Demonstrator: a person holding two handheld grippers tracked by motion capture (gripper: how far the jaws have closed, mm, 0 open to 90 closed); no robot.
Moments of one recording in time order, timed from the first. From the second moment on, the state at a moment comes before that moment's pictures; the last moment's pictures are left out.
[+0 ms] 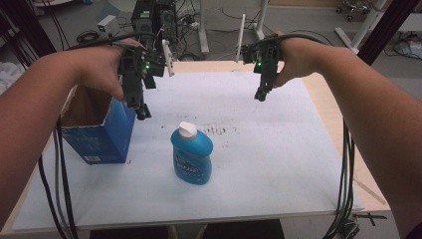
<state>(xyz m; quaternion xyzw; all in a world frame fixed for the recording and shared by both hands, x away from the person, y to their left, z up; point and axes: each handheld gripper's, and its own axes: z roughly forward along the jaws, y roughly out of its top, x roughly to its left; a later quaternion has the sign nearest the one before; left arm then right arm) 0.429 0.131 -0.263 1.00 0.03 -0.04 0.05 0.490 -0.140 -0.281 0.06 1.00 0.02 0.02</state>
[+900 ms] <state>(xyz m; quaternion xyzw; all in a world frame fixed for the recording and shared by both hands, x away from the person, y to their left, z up) 0.434 0.123 -0.265 1.00 0.04 -0.04 0.04 0.487 -0.147 -0.276 0.07 1.00 0.02 0.03</state>
